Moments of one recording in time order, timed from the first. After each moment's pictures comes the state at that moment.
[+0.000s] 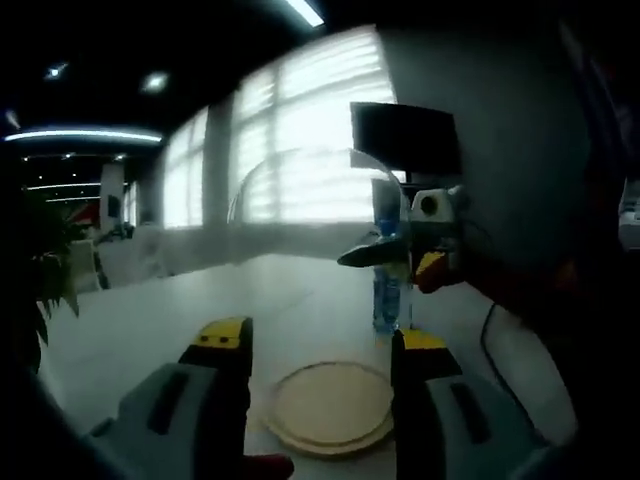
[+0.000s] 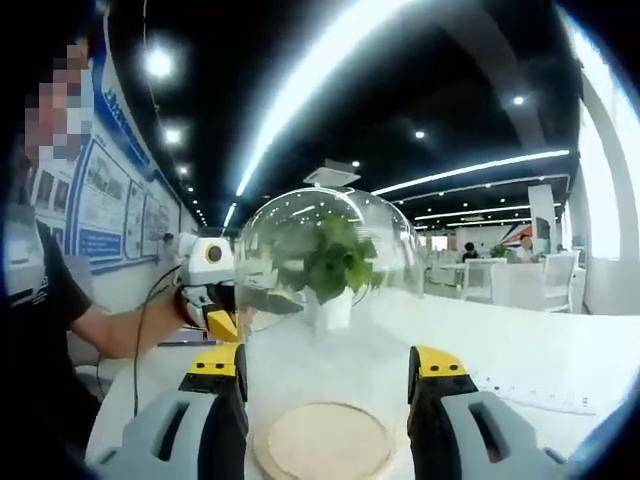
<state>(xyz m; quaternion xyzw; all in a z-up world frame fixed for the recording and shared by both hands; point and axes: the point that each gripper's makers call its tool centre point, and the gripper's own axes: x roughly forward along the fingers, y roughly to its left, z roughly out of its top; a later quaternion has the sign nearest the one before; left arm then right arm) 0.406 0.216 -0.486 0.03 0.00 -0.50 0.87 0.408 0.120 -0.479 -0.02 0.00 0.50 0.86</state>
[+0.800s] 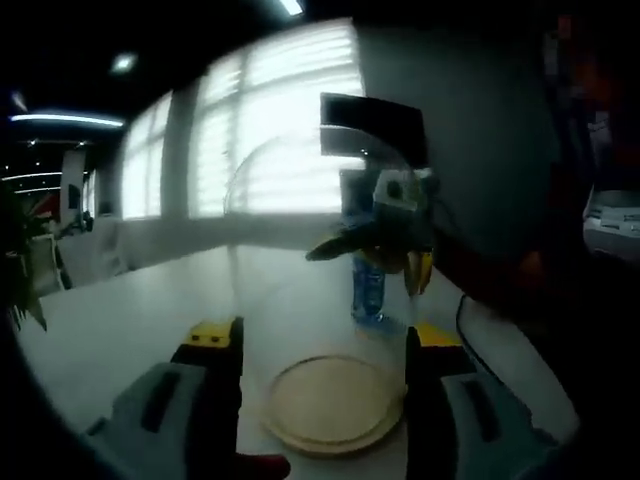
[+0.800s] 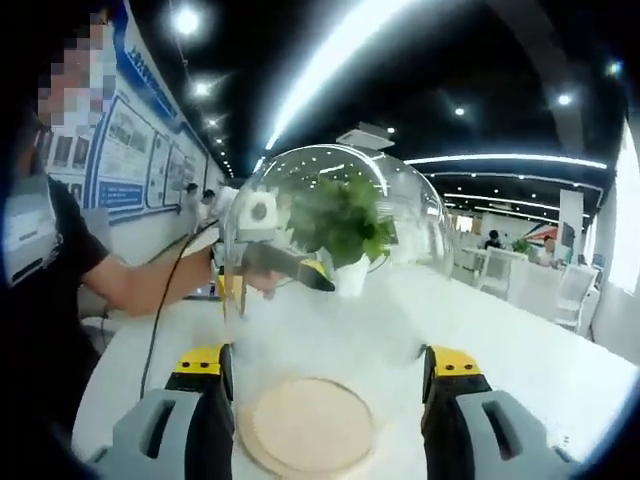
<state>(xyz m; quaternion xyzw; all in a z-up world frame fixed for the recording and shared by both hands) 0.421 0.212 -0.493 0.03 0.02 -0.59 0.81 0.419 0.136 -0.493 -0.13 0.05 0.55 0.83</state>
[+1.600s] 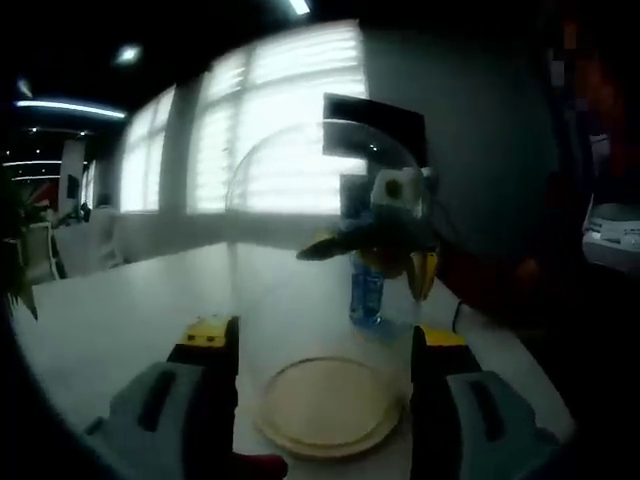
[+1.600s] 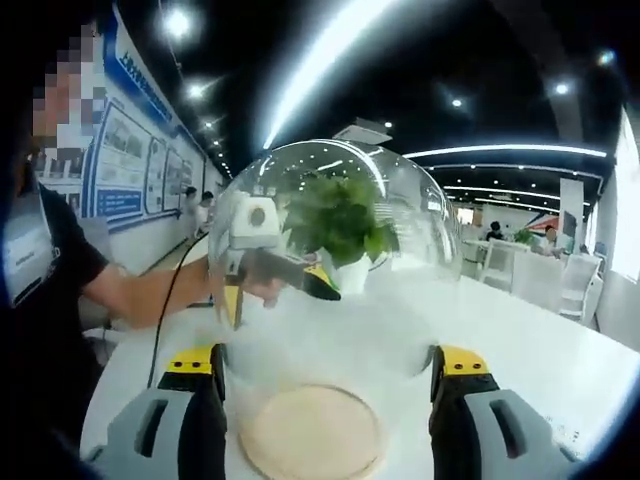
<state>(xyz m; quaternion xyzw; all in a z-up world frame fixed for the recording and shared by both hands) 0.422 0.208 -0.496 0.01 0.03 -0.59 0.81 0.422 0.144 -0.492 -0.10 0.06 0.55 0.83</state>
